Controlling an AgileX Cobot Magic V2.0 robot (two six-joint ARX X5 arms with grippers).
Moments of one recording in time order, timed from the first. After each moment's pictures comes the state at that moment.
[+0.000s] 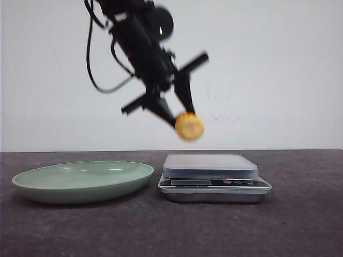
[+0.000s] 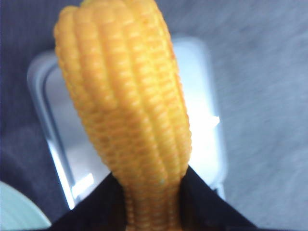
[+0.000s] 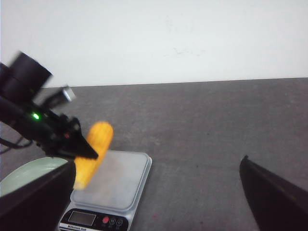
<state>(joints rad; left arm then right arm) -0.59 2.11 1.82 -0.80 0.37 -0.46 0.02 0.41 0.95 -0.77 -0.26 0.15</state>
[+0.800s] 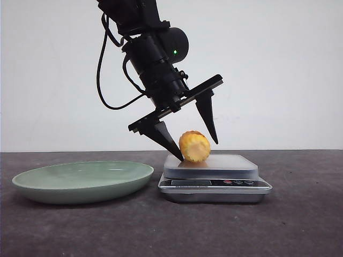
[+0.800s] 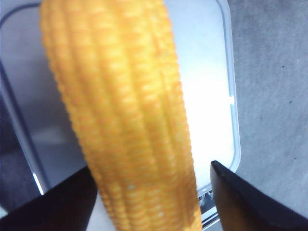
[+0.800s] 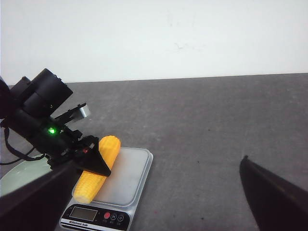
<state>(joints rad) -0.63 2.15 1.83 -0.82 0.35 -0.48 0.03 0.41 0.95 -0.78 -0.26 0.15</state>
